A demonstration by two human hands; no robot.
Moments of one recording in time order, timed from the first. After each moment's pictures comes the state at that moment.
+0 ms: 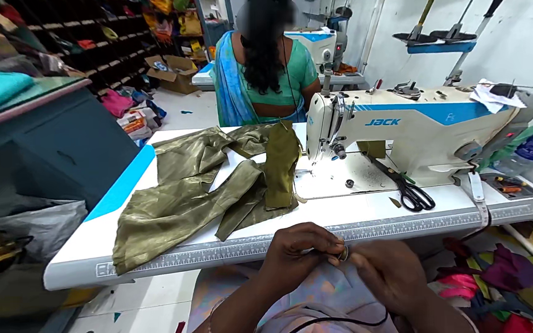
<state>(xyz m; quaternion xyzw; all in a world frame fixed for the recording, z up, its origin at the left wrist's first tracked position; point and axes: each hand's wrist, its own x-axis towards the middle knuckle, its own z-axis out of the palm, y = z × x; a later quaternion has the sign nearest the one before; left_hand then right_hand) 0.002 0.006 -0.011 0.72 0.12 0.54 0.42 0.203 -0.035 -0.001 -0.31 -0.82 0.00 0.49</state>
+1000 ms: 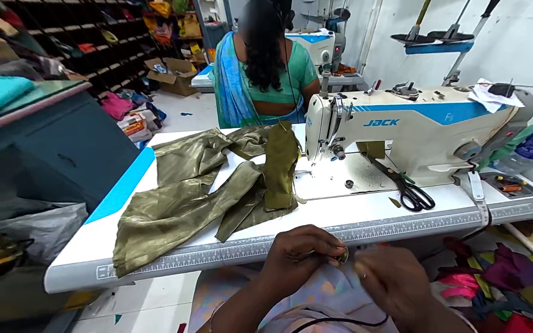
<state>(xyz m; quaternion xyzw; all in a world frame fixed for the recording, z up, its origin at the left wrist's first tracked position) 0.002 0.006 -0.013 0.73 0.11 0.53 0.42 0.205 -0.043 -0.006 -0.32 -0.81 -0.05 0.48</state>
